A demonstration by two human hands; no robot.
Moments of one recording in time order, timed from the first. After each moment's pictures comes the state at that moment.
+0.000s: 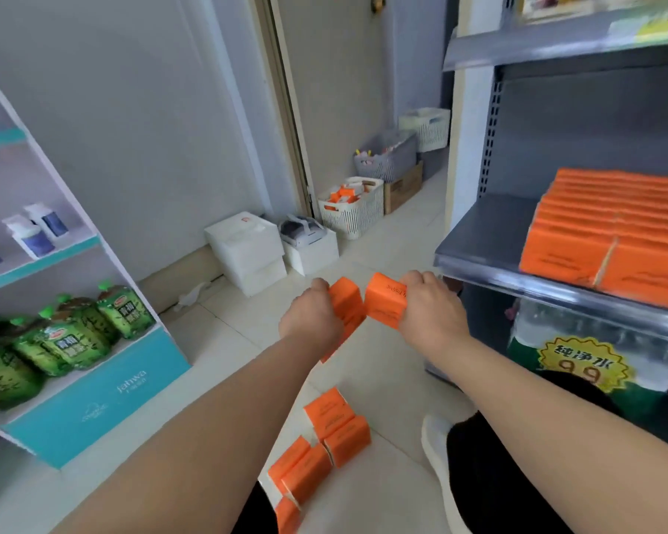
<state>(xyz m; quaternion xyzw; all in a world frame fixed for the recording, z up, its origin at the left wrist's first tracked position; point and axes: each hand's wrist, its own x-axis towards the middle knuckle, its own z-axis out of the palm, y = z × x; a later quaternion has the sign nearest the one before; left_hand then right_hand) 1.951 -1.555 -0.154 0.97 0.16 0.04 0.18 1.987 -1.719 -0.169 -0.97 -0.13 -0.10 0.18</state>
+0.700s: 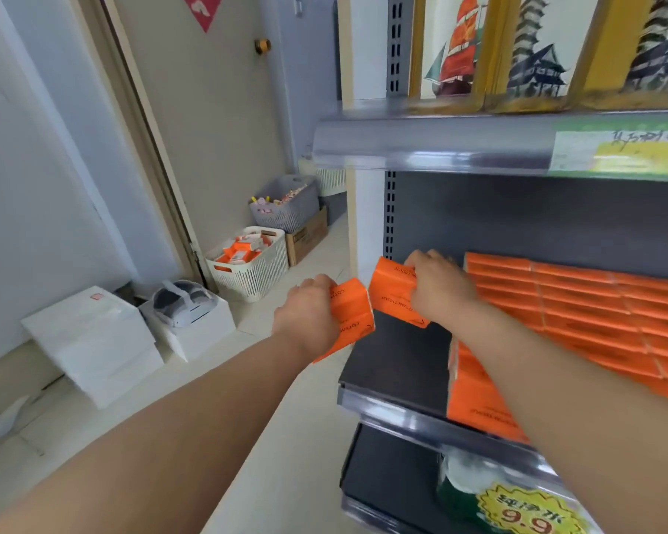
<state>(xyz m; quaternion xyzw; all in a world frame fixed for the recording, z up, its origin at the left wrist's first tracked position) 2.253 -1.669 -0.102 0.98 -0.05 0.06 0.20 2.286 -1.861 -0.099 -0.99 -0.01 -0.12 0.11</state>
